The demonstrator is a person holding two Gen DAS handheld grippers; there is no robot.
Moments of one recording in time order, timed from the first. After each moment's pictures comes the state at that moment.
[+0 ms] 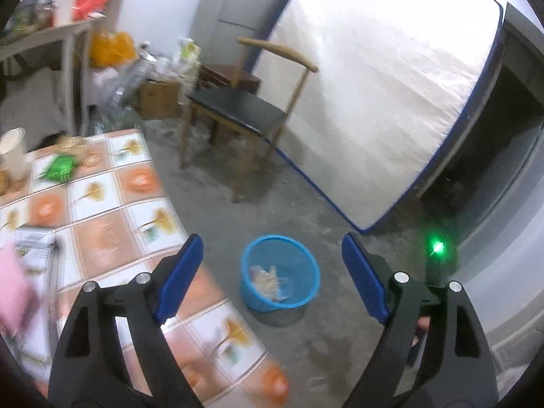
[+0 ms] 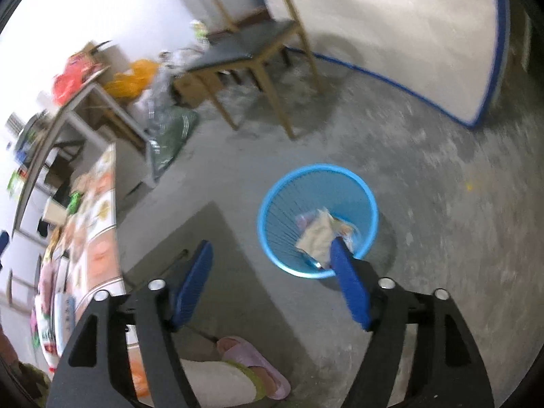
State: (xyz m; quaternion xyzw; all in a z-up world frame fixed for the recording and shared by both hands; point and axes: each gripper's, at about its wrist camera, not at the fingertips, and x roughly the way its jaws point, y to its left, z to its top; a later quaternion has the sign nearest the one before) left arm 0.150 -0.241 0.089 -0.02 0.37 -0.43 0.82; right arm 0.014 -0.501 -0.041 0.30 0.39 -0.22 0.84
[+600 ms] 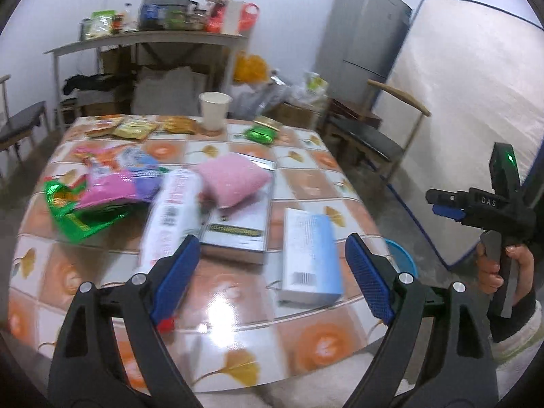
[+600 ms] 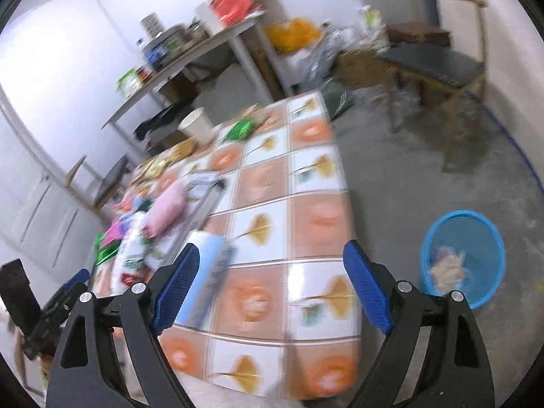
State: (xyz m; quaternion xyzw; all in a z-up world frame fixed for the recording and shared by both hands) left arm 0.079 0.006 0.053 -0.05 0.33 -0.20 0.92; right arm 0.127 -0.292 0.042 0.21 0.41 0.06 0.89
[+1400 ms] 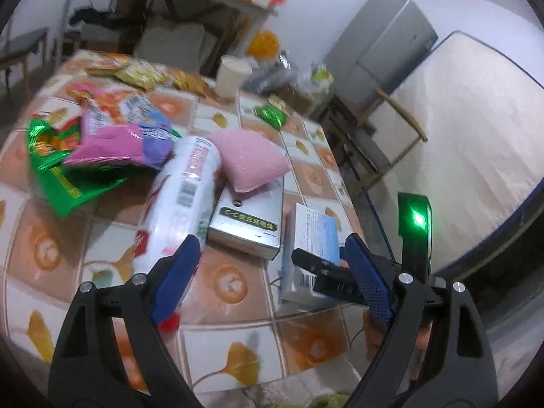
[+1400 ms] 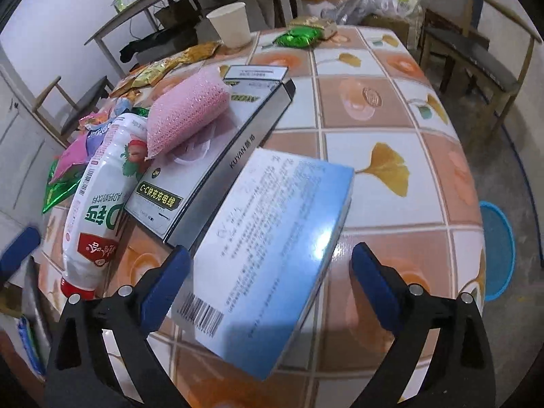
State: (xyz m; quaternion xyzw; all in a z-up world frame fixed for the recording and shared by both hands) left arm 0.133 0.049 0.026 -0.18 0.42 -0.24 0.86; right arm 0.186 -0.124 -0.037 0.08 0.51 0.03 0.86
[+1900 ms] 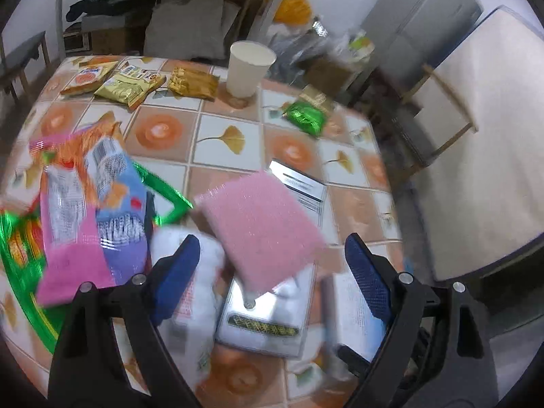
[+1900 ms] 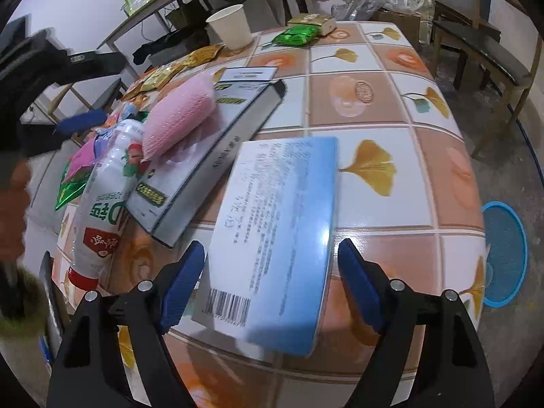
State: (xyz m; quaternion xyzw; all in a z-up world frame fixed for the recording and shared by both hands) left arm 0.282 -0.002 0.032 -0.11 0.51 -0.16 0.84; right arm 0.184 -0.159 -0.043 0.11 0.51 0.07 0.85
